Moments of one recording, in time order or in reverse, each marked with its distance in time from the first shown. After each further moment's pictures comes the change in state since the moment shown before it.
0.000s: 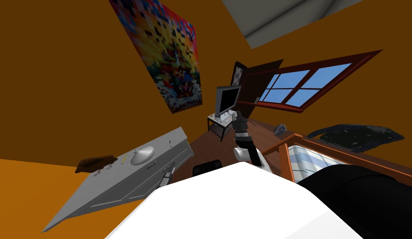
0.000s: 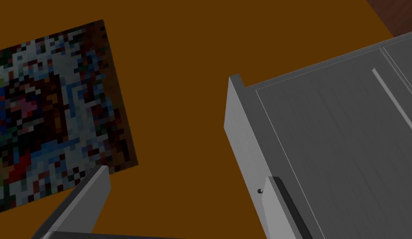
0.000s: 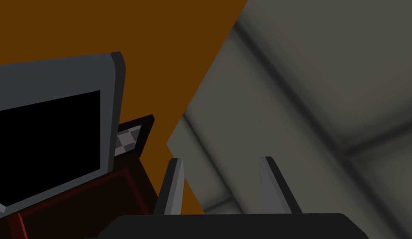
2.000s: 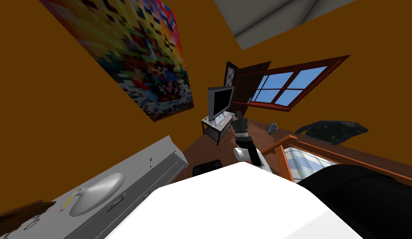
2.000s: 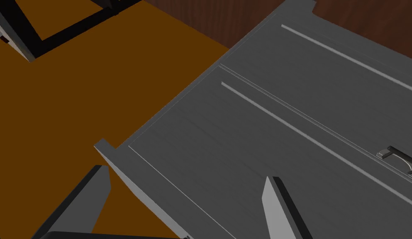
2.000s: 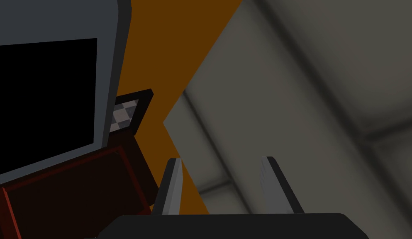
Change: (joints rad) left arm 0.017 0.195 -0.016 0.502 -0.110 -0.037 0.013; right arm 0.000 0.000 0.000 0.000 0.000 0.000 0.000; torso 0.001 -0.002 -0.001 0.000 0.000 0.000
